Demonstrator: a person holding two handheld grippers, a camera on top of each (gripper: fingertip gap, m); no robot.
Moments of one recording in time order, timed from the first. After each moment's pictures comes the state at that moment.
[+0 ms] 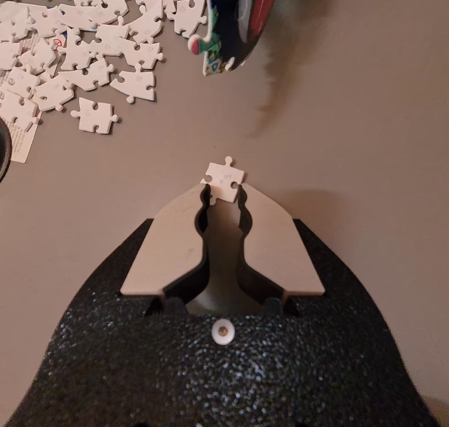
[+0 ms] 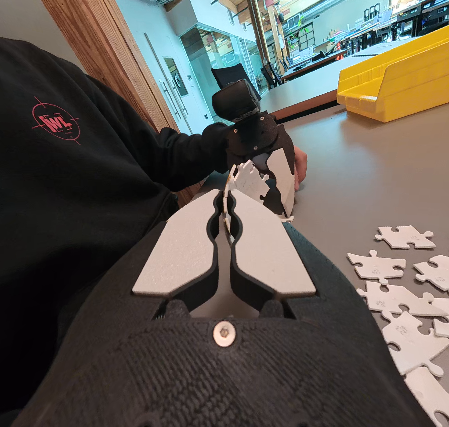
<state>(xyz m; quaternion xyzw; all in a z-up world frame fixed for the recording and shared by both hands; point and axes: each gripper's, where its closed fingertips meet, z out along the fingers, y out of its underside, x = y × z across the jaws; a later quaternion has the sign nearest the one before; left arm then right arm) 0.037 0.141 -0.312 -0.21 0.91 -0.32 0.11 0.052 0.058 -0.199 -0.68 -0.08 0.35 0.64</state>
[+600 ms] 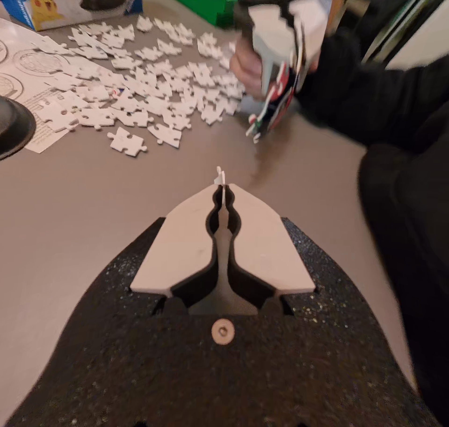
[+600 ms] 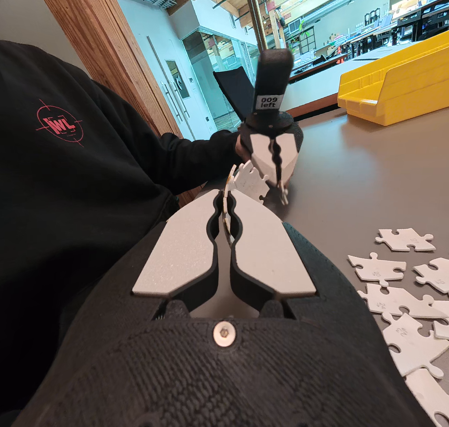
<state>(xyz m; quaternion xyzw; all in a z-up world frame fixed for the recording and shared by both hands) 0.048 0.142 -0.259 -0.33 0.77 -0.55 0.03 0.053 0.057 -0.196 -0.68 -0.08 0.35 0.64</state>
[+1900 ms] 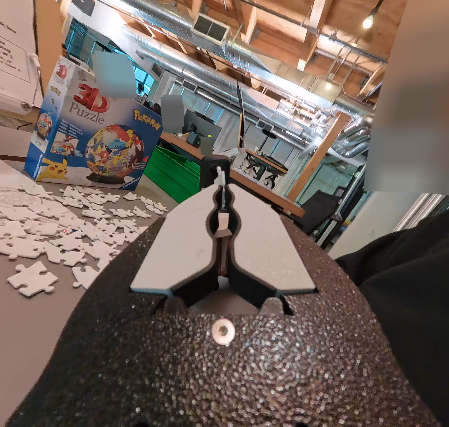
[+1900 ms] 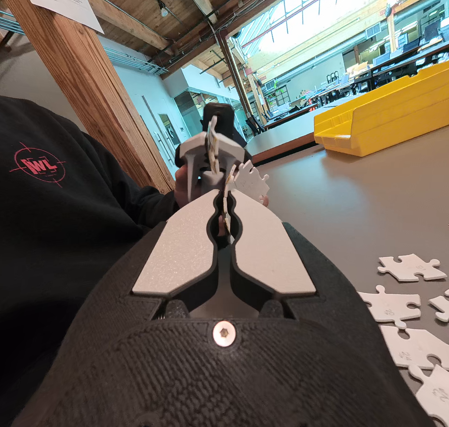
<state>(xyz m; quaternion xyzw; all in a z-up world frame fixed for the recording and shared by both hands) 0.066 0.081 -0.151 -0.35 0.48 -0.80 0.08 0.058 0.087 -0.186 -0.62 -0.02 0.34 0.70</state>
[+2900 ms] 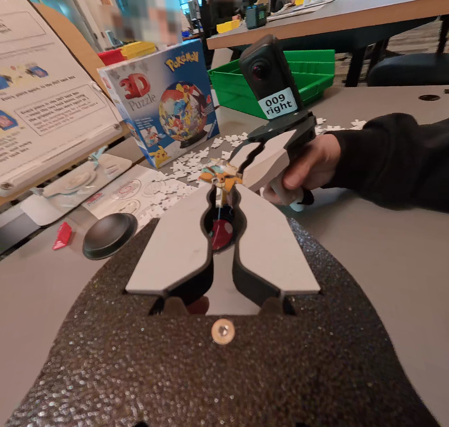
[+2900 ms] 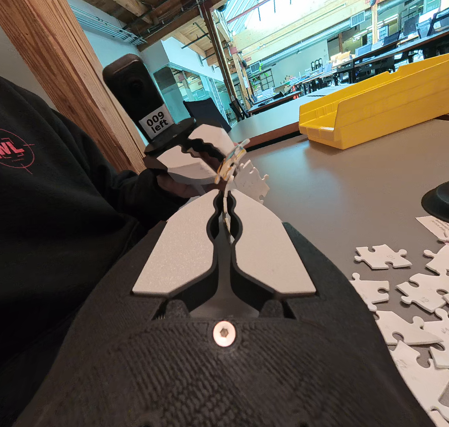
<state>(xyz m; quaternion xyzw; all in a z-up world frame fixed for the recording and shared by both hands) 0.069 0.089 -0.186 -0.29 0.72 -0.52 0.35 0.061 0.088 -0.193 -0.66 -0.02 0.29 0.69</state>
